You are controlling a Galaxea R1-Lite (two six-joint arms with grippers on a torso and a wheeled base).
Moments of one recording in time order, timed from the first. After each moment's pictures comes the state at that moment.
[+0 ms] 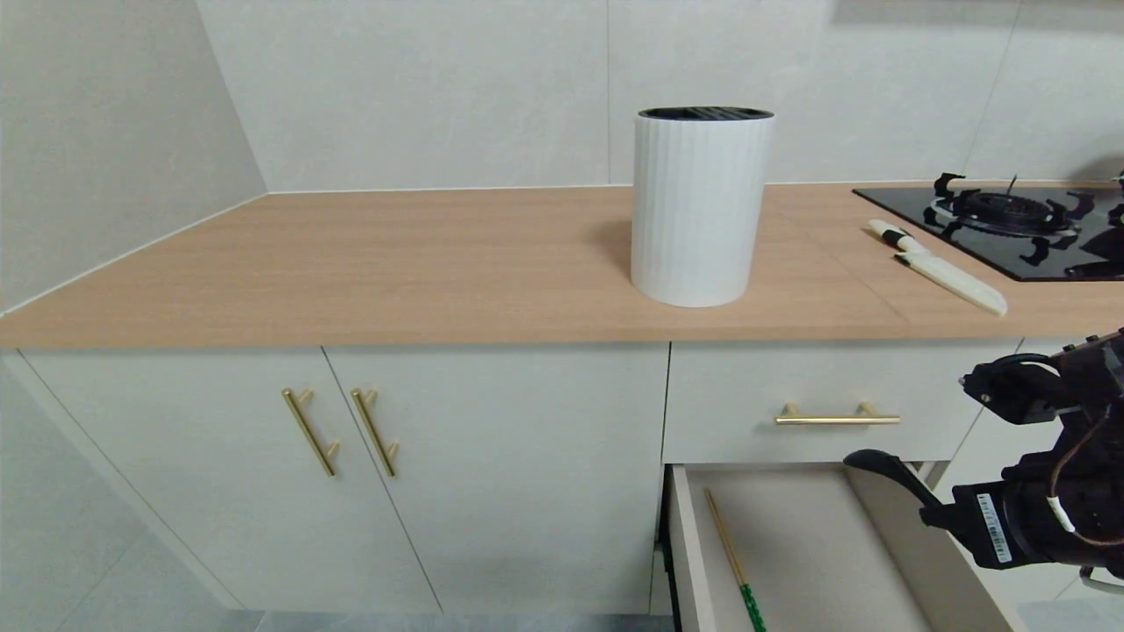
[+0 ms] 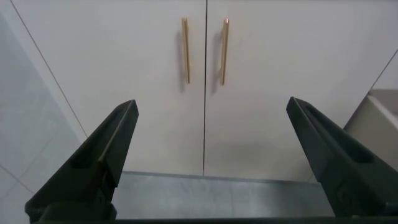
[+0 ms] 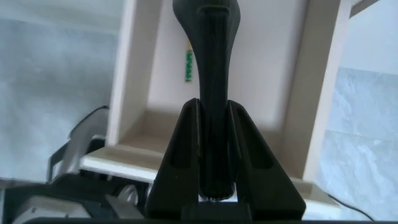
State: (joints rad) left arm 0.00 0.00 0.00 0.00 0.05 -0.01; right arm 0.38 1.36 -0.74 0.24 -0.10 0.21
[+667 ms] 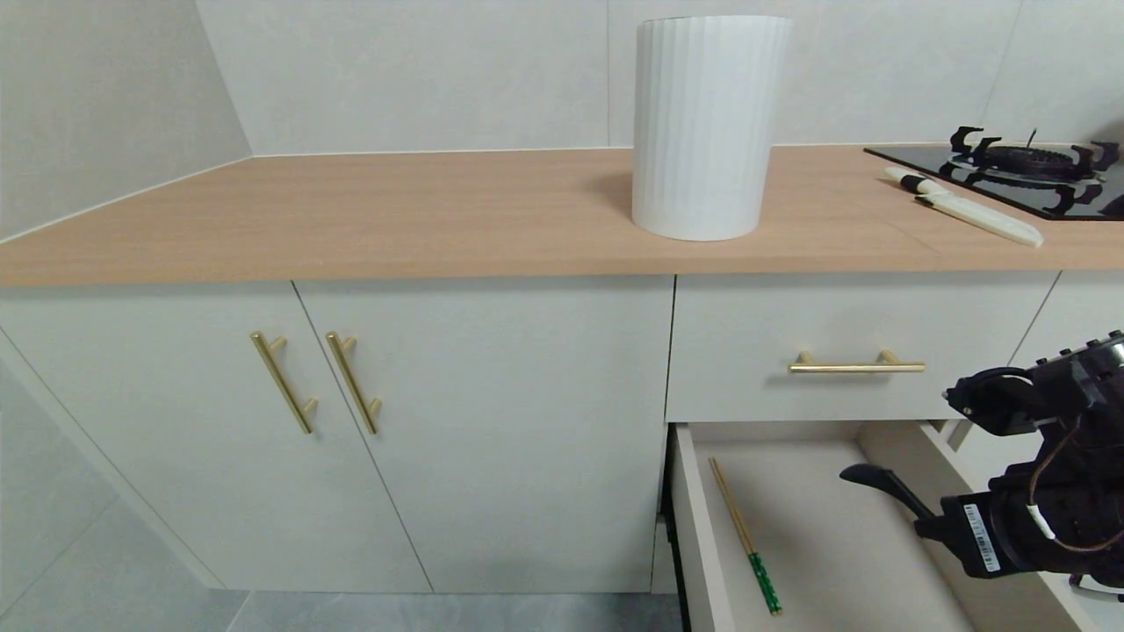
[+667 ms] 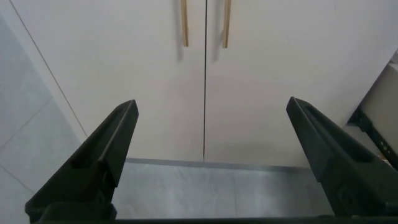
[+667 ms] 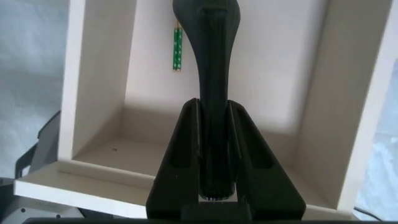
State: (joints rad) left arm 0.00 0.00 0.00 0.00 0.05 -0.01; right arm 0.38 1.40 -0.73 0.24 -0.10 0.21
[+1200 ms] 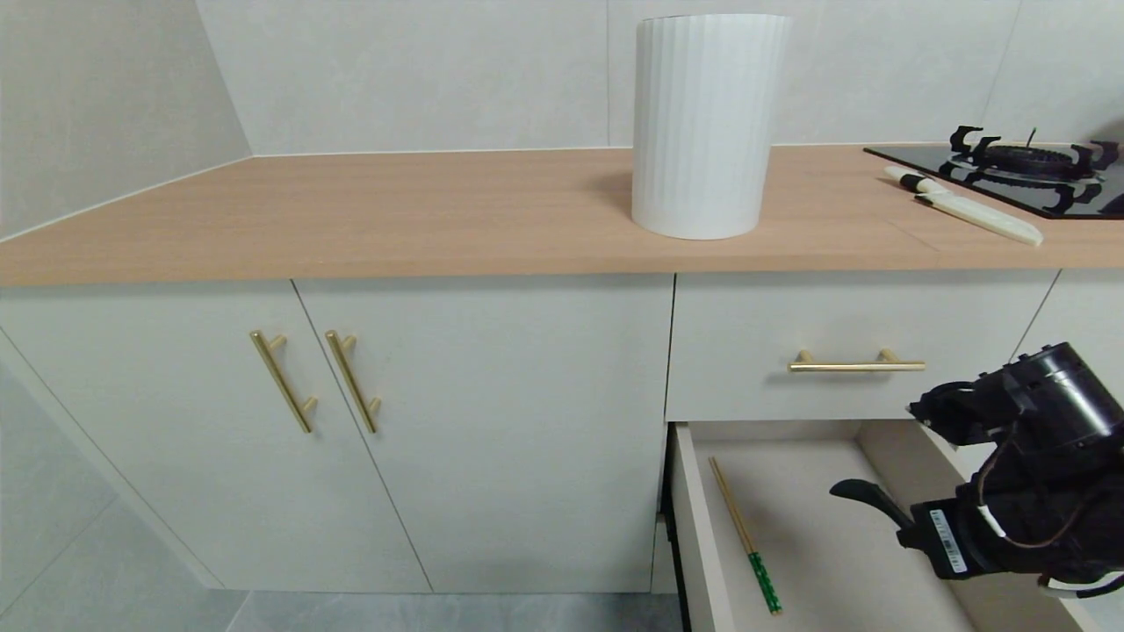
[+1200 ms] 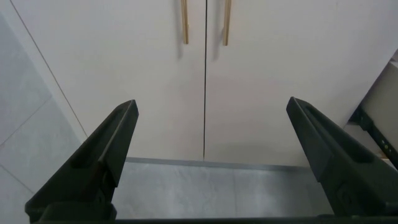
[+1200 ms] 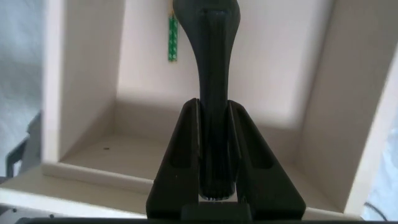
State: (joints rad) left arm 0.00 0.00 0.00 0.00 0.05 -0.01; right arm 0.38 1.52 -0.73 0.21 -0.12 0.21
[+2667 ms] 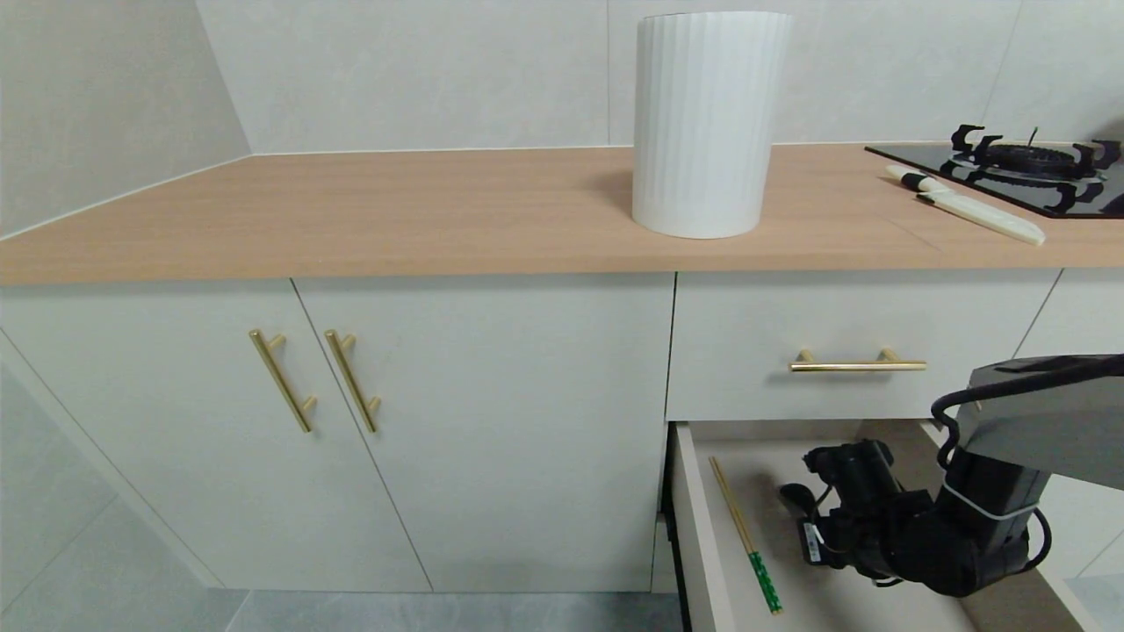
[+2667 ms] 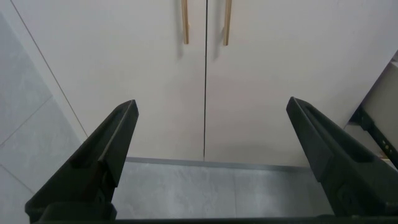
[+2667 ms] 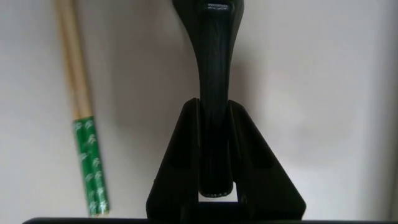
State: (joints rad) left arm 0.00 0.00 0.00 0.00 0.05 -0.01; right arm 0.28 2.31 -0.66 -0.73 -0.25 0.20
